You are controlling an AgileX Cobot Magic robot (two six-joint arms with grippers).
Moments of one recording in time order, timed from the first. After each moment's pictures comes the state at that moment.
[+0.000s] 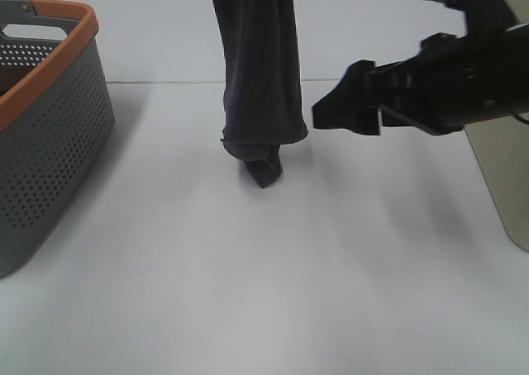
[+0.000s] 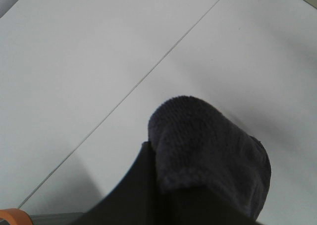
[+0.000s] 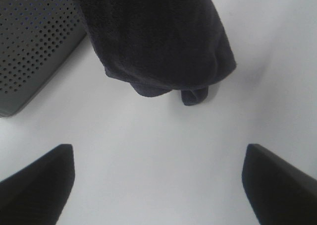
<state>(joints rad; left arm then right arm) -0.70 2.06 -2.35 0.26 1.15 0.14 0.40 1.37 -0.77 0.91 0.29 -0.66</state>
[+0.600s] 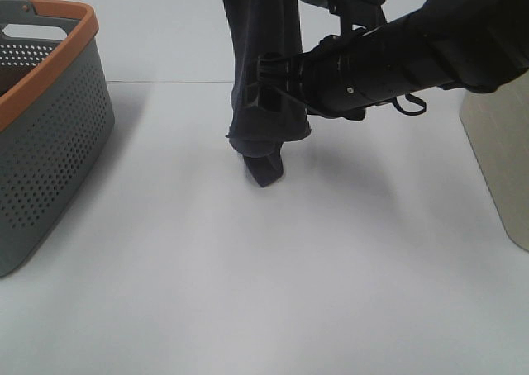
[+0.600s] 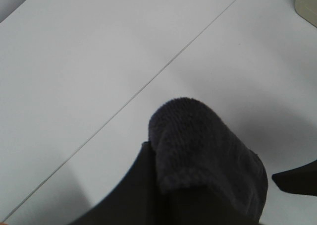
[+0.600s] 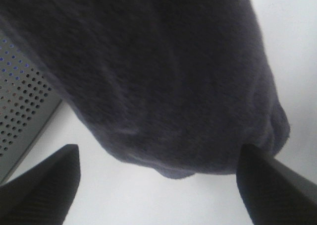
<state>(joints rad) -0.69 2.09 -2.35 0.26 1.09 0.09 0.55 1.71 -1.01 0.95 0.06 -0.53</state>
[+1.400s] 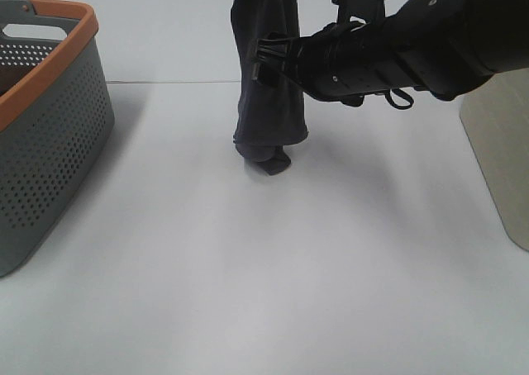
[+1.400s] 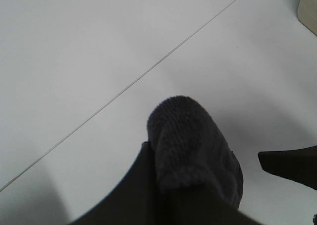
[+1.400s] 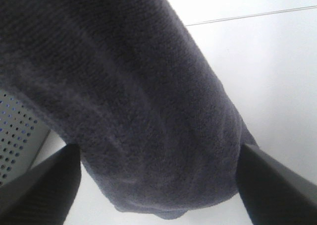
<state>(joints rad) -0.66 2.15 -2.35 0.20 1.04 0.04 0.56 1.78 -1.04 0.98 -0.16 -0.45</state>
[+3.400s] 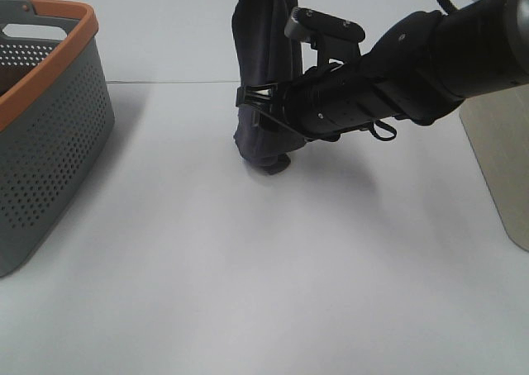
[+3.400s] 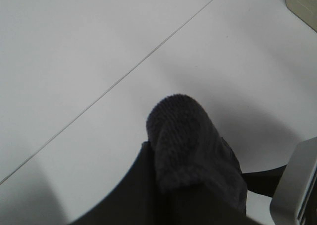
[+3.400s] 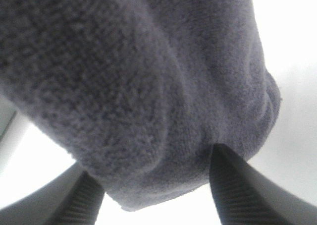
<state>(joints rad) -0.66 2.15 -2.35 0.17 1.07 0.08 0.57 1.87 -1.04 0.98 -0.08 -0.46</state>
